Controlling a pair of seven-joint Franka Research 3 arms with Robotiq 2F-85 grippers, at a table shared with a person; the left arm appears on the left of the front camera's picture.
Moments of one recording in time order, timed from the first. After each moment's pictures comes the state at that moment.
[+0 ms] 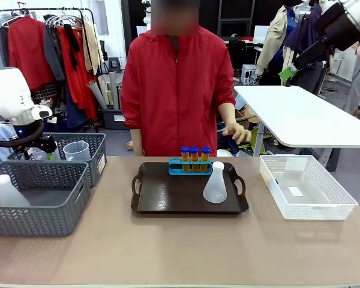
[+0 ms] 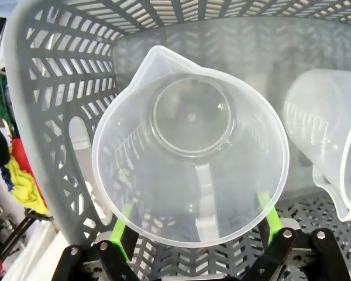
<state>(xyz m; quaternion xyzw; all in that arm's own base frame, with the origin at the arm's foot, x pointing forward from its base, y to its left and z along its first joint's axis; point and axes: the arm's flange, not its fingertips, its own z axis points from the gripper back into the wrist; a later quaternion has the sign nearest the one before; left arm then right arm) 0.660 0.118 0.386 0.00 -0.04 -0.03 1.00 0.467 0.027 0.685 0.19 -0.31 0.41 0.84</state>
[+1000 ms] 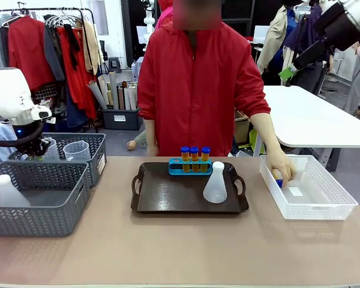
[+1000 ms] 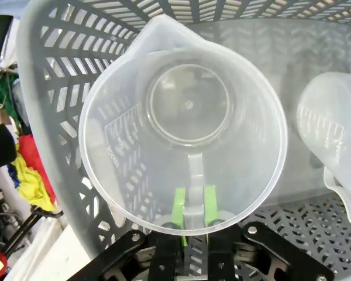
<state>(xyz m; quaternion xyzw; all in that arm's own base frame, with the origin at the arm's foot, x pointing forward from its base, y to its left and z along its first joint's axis) 0.662 0.123 0.385 0.02 -0.04 -0.03 1.00 0.467 0.027 0.685 0.19 -0.31 0.41 0.84</state>
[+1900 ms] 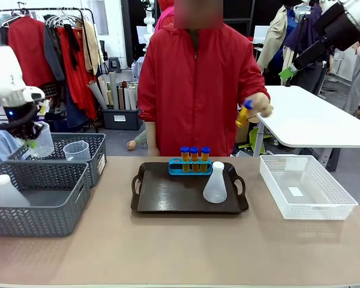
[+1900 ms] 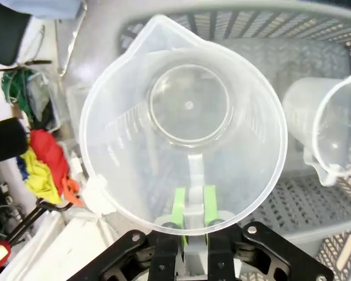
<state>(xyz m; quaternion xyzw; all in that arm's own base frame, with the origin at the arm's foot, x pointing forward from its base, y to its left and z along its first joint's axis) 0.653 0.128 0.471 0.03 -0.06 -0.01 1.00 0.467 0.027 0.685 0.19 -0.31 0.41 0.84</state>
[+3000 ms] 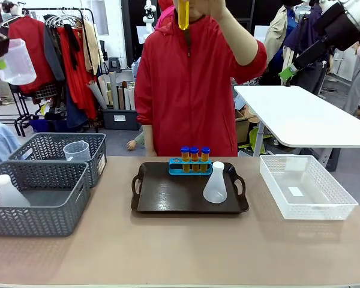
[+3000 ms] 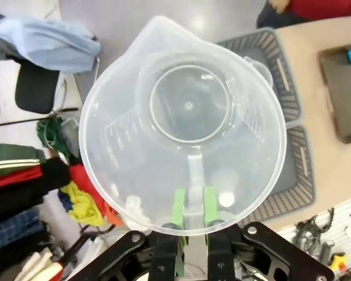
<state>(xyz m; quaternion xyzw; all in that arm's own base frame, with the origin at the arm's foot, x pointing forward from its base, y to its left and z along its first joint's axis) 0.573 0.103 0.760 0.03 -0.13 -0.14 0.98 0.467 0.027 0.685 0.19 -0.31 0.41 0.84</state>
